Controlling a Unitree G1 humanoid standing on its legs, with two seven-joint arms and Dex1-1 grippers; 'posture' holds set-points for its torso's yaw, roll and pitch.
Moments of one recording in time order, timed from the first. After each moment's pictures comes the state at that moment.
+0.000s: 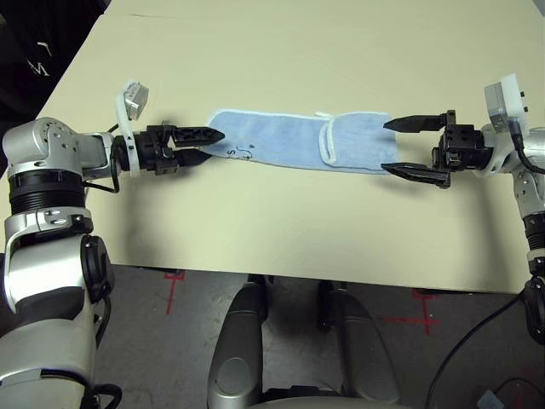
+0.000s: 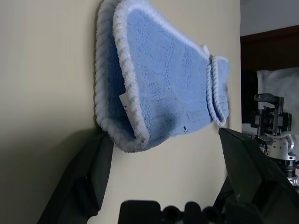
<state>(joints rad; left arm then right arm) -1.06 0.72 0.25 0.69 -0.53 1.44 -0.92 -0.77 -0.70 -0.08 0.51 0.37 -0.05 1.49</state>
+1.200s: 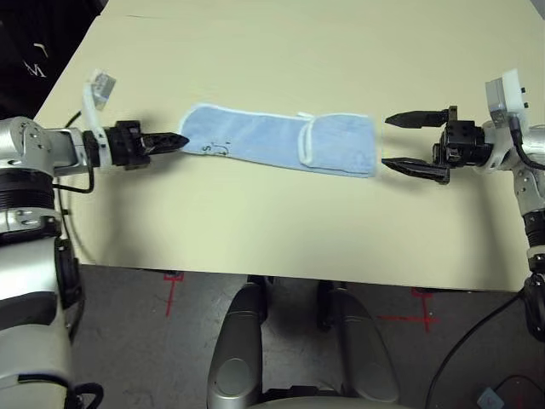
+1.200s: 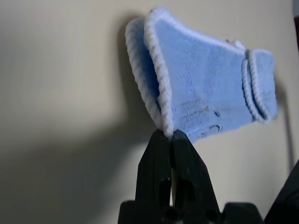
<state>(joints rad) -1.07 0.93 -0.01 0.73 -0.44 1.19 -1.14 -0.82 -0.70 -0.08 0.64 0.35 -0.12 1.48</state>
